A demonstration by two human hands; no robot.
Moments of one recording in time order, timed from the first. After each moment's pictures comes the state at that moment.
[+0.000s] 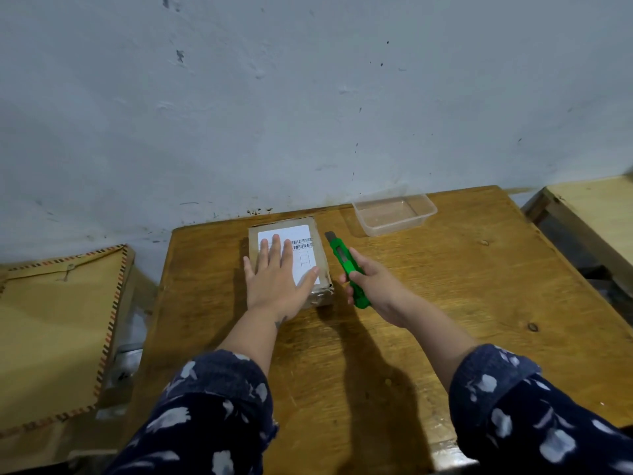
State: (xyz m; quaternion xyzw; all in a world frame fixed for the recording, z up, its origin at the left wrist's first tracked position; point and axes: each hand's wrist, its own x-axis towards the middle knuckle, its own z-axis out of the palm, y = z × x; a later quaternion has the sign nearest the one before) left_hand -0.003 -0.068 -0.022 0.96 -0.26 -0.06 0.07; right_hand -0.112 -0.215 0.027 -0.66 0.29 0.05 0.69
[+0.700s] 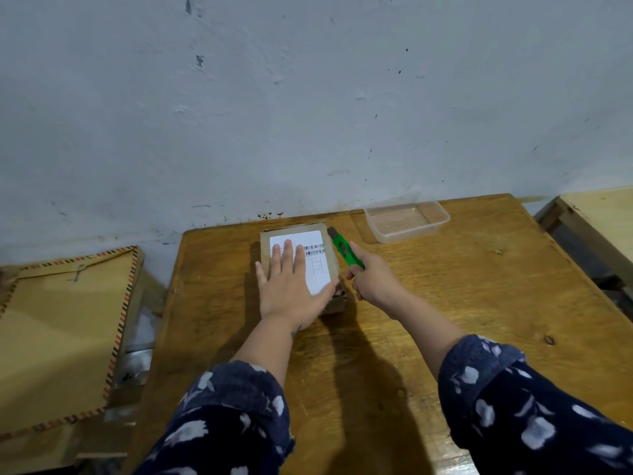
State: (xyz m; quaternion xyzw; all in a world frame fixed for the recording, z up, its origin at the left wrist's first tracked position) left_hand -0.004 -0.070 -0.025 0.96 -0.26 -0.05 0.06; right_hand -0.072 -0.209 0.015 -0.80 0.31 0.01 0.51
